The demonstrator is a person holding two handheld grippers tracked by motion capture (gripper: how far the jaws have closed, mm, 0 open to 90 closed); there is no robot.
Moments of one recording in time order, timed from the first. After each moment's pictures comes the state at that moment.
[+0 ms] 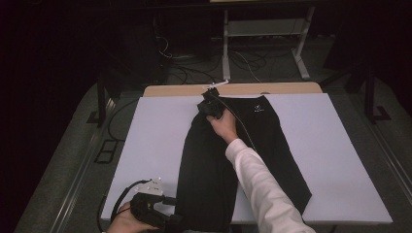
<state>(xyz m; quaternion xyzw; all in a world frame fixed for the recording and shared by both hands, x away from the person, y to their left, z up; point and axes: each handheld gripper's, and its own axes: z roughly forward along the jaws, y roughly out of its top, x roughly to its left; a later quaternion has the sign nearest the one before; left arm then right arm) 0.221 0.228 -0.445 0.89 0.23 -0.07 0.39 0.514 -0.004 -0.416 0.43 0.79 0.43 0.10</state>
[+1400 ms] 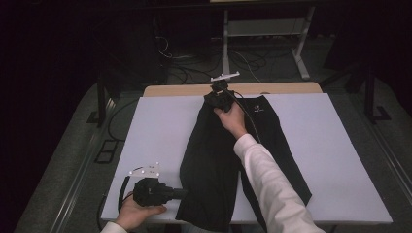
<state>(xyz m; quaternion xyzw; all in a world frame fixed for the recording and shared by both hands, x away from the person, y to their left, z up) 0.246 0.225 -0.428 0.82 0.26 -0.10 0.50 0.512 -0.033 -0.382 0.43 0.77 0.45 0.12</state>
